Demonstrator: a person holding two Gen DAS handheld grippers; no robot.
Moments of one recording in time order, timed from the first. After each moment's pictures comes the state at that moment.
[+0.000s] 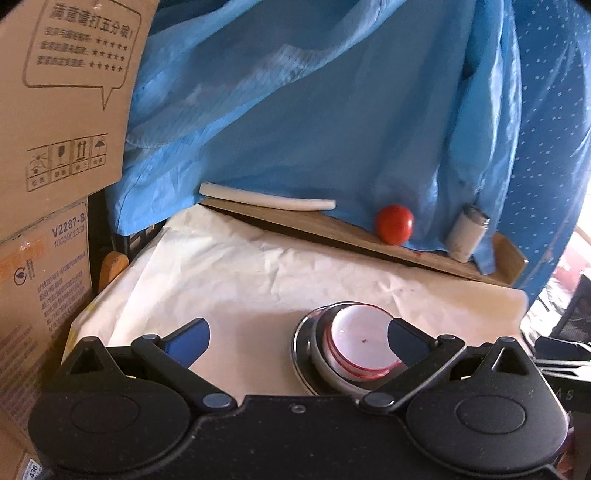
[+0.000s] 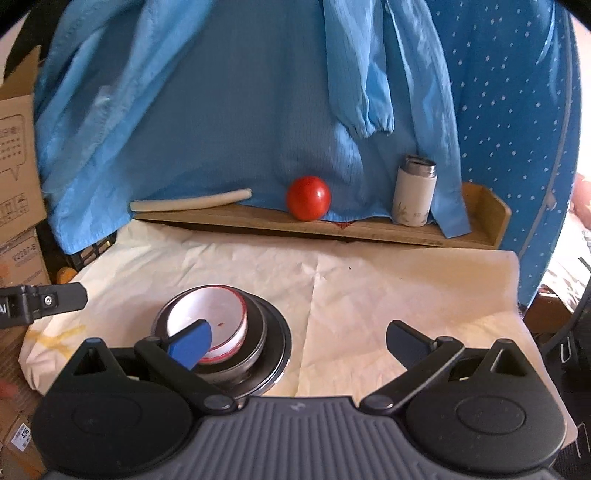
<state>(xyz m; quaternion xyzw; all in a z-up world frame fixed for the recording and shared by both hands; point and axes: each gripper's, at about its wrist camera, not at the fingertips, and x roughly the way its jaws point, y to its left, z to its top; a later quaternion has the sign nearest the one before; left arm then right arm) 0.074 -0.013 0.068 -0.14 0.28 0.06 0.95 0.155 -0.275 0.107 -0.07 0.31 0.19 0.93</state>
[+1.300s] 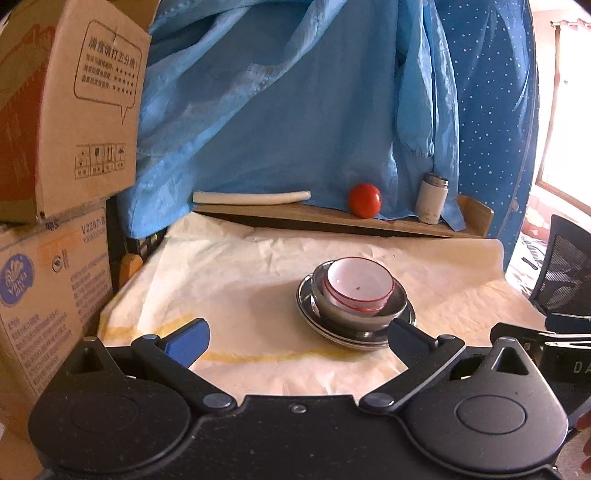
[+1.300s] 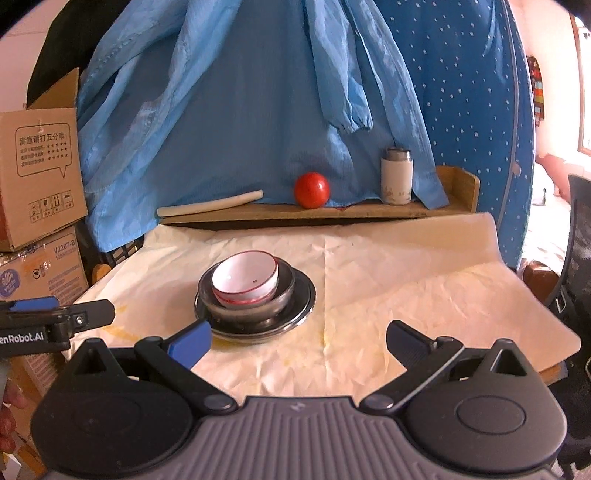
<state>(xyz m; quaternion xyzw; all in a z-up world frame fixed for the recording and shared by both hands) -0.013 -0.025 0.040 -0.06 0.25 0.01 0.97 0.046 -0.297 0.088 -0.01 0.28 0.18 0.94</state>
